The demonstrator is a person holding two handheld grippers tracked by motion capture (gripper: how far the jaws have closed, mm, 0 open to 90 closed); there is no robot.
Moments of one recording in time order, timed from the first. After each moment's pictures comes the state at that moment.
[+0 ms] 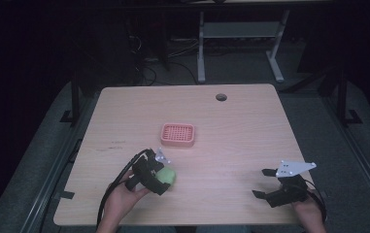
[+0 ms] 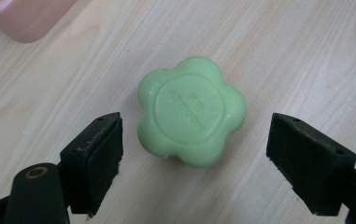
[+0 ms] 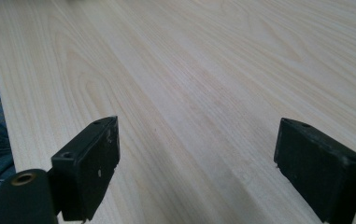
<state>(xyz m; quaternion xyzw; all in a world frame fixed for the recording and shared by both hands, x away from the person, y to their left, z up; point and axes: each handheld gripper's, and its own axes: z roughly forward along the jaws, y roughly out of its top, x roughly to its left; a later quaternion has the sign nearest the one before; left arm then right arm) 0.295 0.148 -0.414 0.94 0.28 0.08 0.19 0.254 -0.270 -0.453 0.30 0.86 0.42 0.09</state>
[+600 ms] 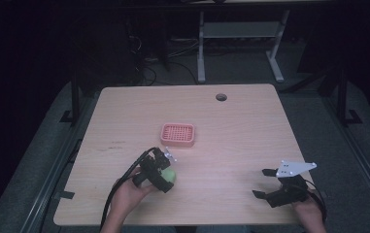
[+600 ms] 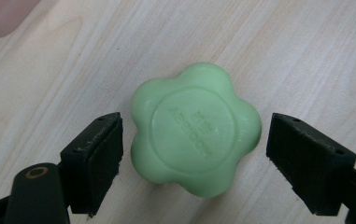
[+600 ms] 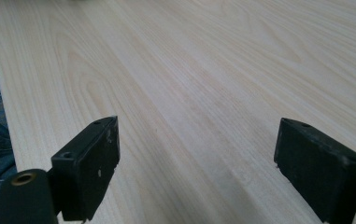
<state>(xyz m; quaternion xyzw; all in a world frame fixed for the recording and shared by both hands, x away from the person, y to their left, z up) 0.310 0.133 -0.429 0.94 0.28 0.06 0.15 0.253 -0.270 -0.453 0.30 0.85 0.42 0.09</state>
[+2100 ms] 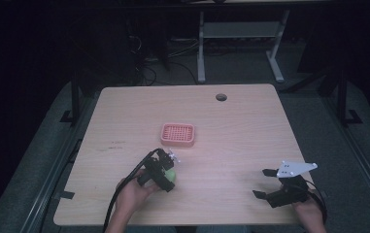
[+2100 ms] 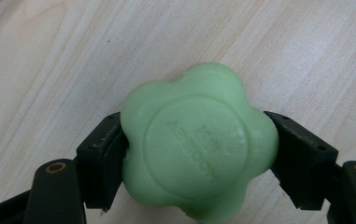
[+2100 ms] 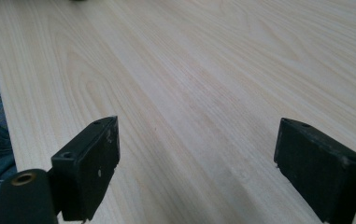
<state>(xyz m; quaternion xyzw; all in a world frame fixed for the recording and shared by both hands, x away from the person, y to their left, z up) 0.313 0.123 -0.439 0.95 0.29 0.06 0.13 0.252 -0.272 -0.453 0.30 0.85 0.42 0.09</state>
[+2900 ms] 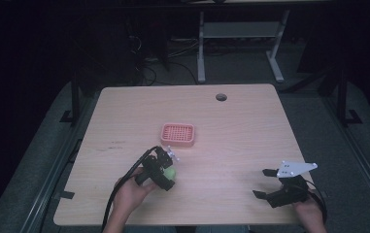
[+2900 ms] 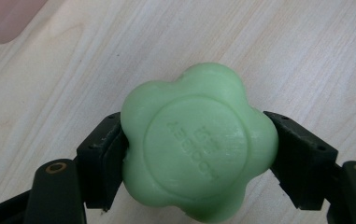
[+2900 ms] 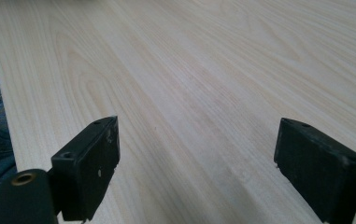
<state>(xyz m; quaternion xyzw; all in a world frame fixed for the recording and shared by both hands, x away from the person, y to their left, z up) 0.311 0.128 -0.421 0.94 0.29 0.07 0.15 0.253 -0.272 -0.454 0.30 0.85 0.42 0.09</state>
